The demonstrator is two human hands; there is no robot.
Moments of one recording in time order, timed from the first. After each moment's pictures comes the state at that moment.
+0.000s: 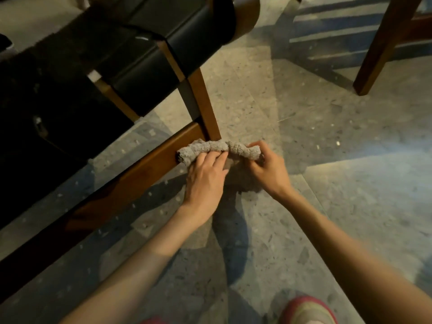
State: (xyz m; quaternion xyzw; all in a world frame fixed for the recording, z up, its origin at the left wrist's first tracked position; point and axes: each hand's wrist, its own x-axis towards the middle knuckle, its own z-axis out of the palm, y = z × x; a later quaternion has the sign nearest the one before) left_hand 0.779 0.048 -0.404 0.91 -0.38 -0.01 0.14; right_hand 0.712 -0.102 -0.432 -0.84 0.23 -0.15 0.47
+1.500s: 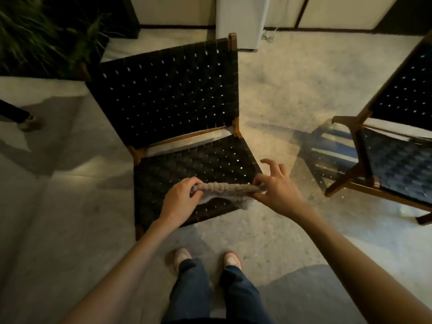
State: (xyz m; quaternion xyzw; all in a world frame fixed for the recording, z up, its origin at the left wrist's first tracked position) left_hand 0.767 0.296 0.279 0.93 -0.09 -0.12 0.33; right_hand 0.745 0.045 0.307 -0.98 -0.02 0.14 0.14
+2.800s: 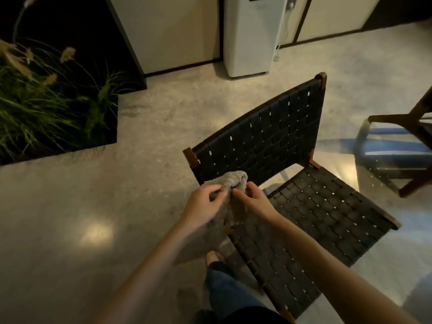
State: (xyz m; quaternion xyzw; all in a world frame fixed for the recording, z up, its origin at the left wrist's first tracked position) left_hand 1.151 0.679 0.306 0.86 -0.20 -0.23 0.40; right_hand 1.084 0.529 0.292 -0.69 0.25 0.11 0.67
